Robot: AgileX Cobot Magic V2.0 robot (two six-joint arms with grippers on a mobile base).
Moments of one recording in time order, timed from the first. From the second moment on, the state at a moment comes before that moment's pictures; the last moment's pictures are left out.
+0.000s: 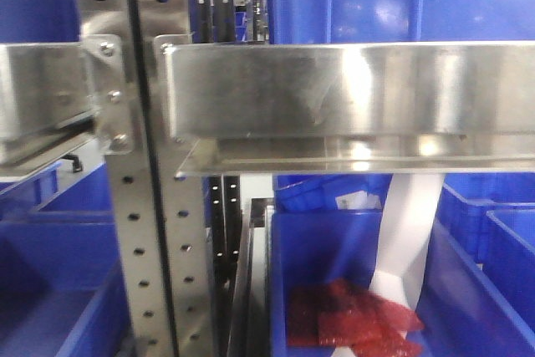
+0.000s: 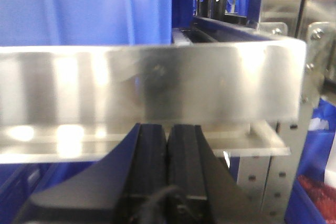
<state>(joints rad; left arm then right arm) -0.05 -0.02 0.03 -0.20 0.09 0.25 0.42 0.29 -0.64 -0.37 0.31 0.24</state>
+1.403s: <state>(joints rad) -0.05 -0.02 0.03 -0.20 0.09 0.25 0.42 0.45 -0.87 -0.34 0.29 0.25</state>
